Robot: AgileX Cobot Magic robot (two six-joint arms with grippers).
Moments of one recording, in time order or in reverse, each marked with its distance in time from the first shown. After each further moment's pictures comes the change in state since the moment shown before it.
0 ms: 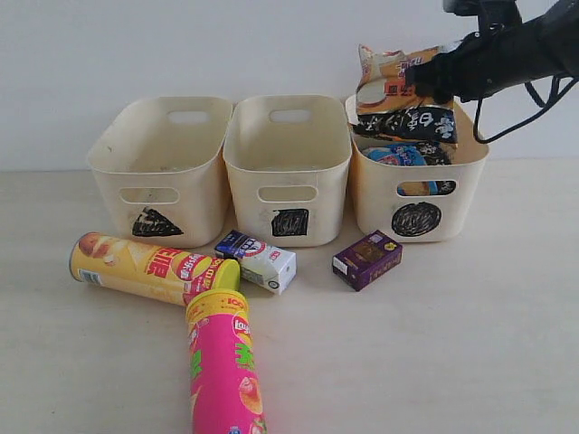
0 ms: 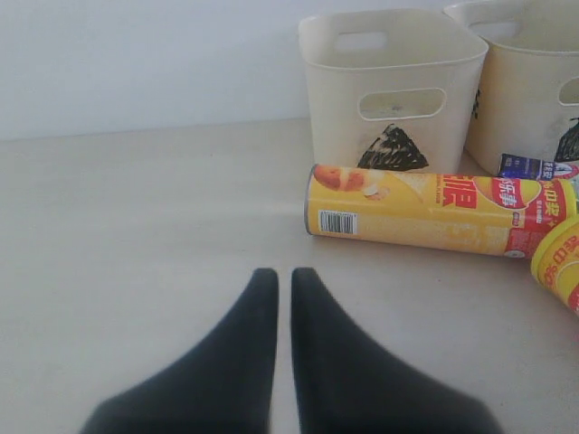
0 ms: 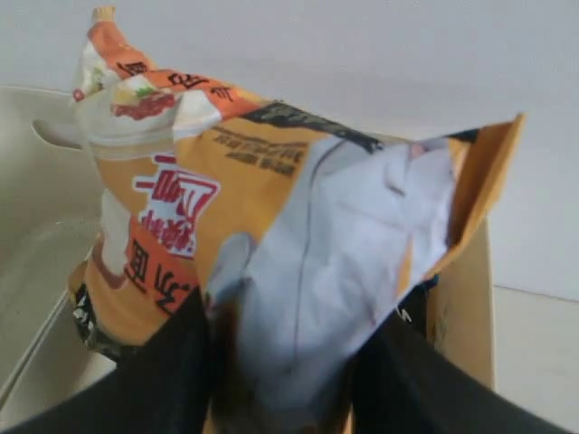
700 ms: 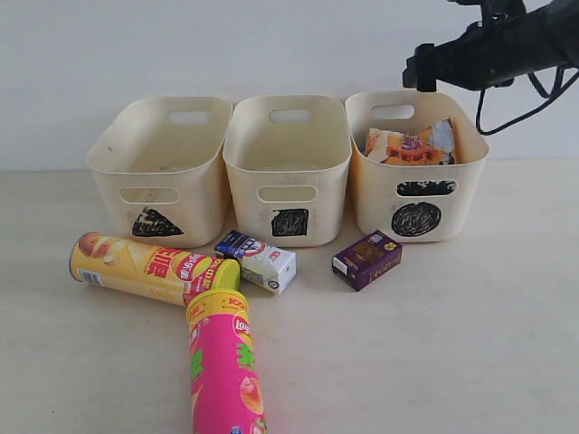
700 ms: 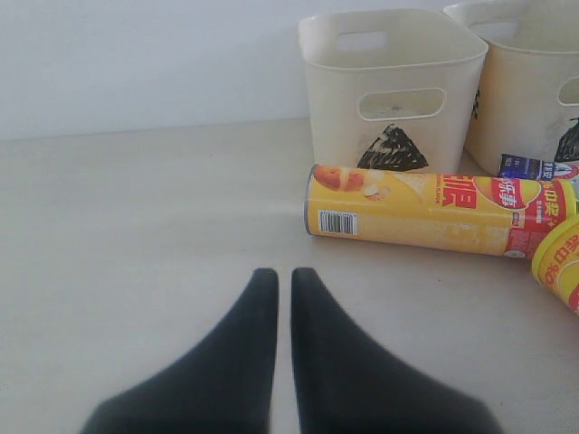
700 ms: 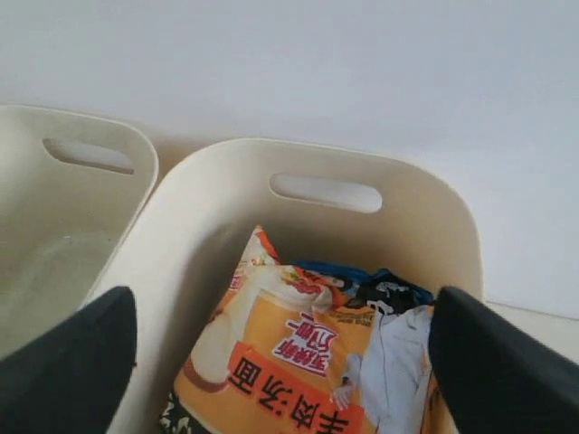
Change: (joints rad) left arm 0.000 0.000 0.000 0.000 0.000 0.000; right arm 0.000 -0.020 -0.008 0.000 0.002 0.000
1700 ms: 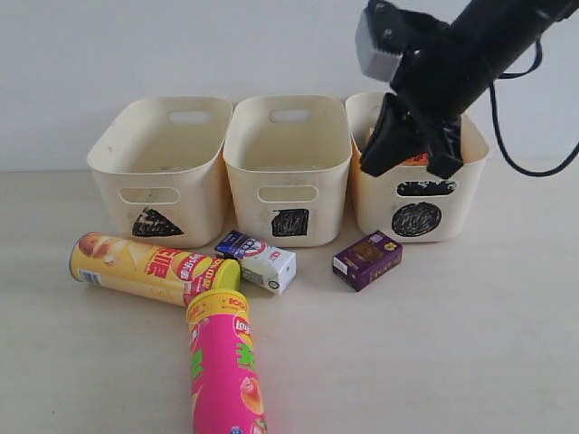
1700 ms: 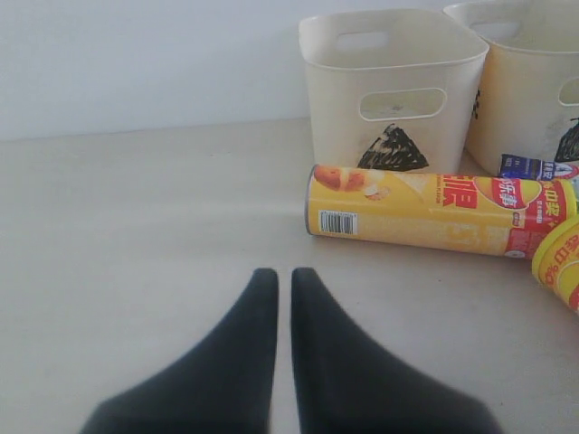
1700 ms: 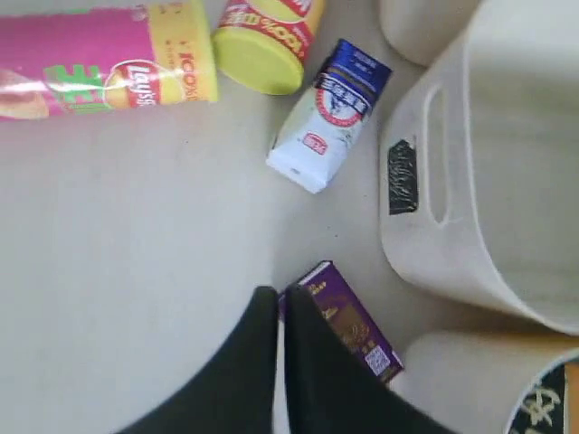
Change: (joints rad) left arm 0.000 0.000 0.000 0.000 0.000 0.000; right arm 0.190 -0.175 -0.002 -0.242 0.866 -0.752
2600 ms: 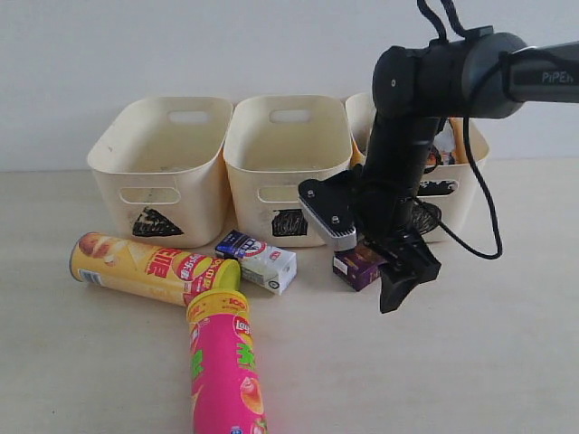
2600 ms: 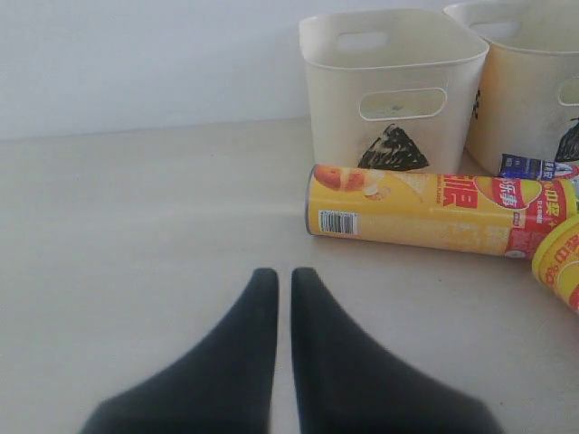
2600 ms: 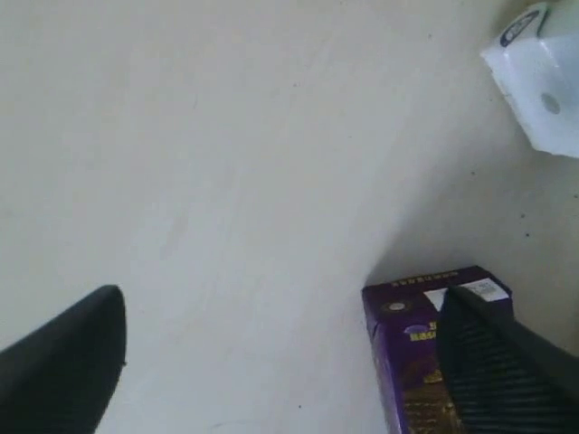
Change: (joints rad) left arm 0.000 0.000 0.000 0.000 0.000 0.000; right arm 0.163 0.279 0.000 -0.341 -0.030 -0.158
